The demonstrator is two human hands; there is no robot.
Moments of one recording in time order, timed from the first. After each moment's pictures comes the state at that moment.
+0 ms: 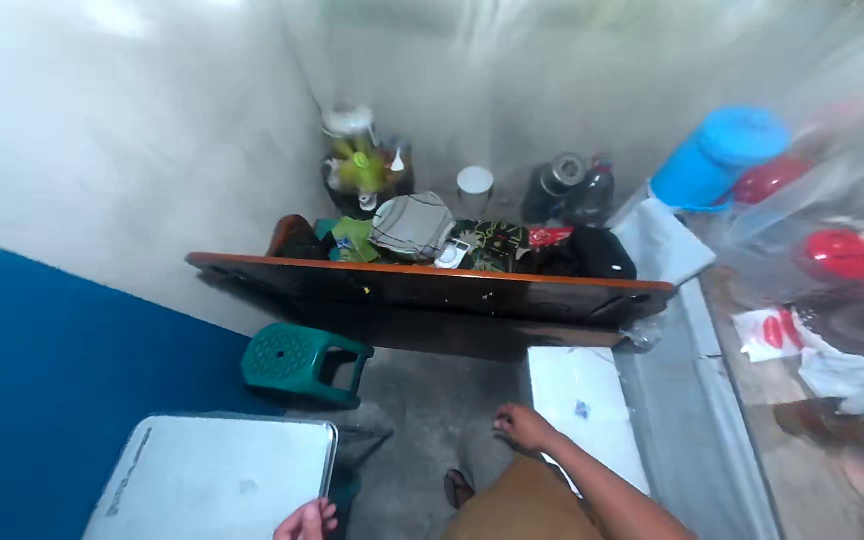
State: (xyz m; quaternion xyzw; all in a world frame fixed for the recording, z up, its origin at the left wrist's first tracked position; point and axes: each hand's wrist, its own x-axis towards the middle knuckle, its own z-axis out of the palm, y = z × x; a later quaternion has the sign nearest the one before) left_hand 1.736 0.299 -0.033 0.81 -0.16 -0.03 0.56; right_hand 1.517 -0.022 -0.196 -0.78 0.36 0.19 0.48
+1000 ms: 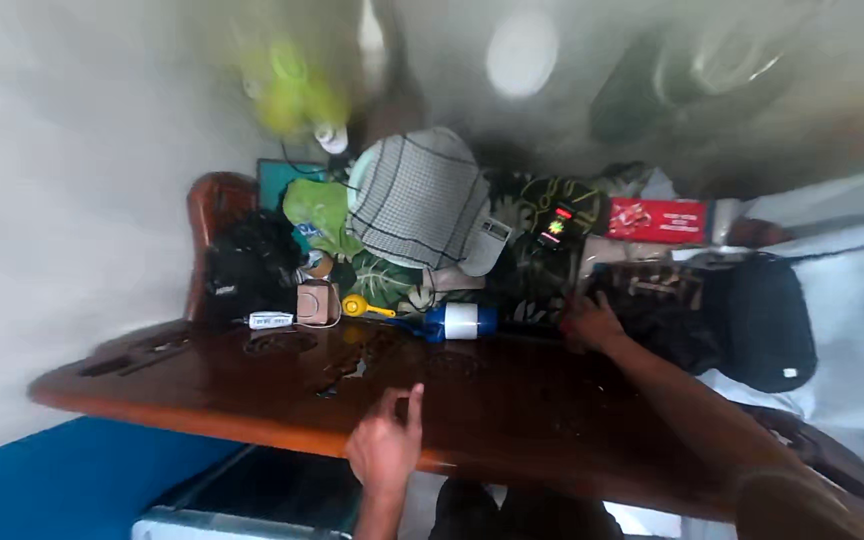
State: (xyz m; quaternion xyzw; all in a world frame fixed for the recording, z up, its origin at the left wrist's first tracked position) left_hand 2.021 -0.217 -0.138 0.94 -0.30 -0.17 -0.02; right_hand 1.749 -0.528 -0.343 -0.84 0.31 0.38 0.24
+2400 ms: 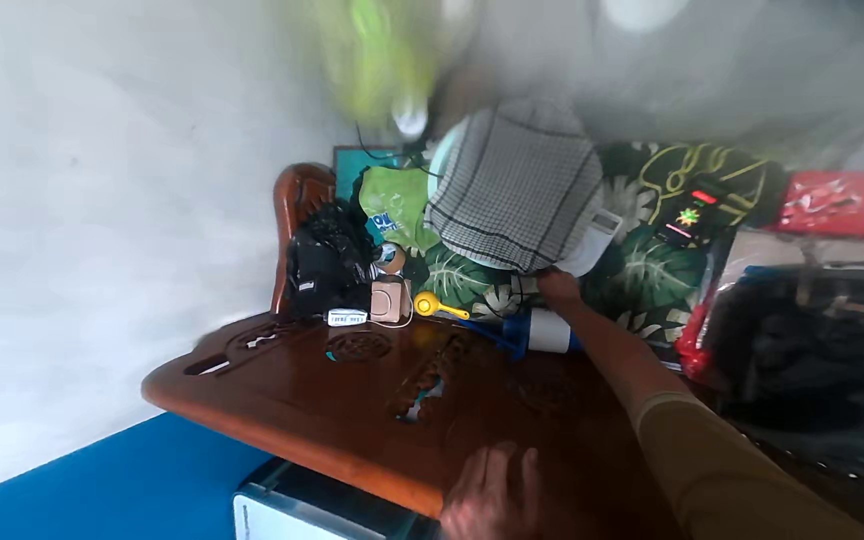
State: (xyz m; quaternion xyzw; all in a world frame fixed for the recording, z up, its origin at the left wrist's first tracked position) left_hand 2.022 -0.206 -0.149 0.92 -0.37 -0.08 0.06; right_hand 2.033 -0.457 -0.510 -0.86 0.38 0.17 0.29
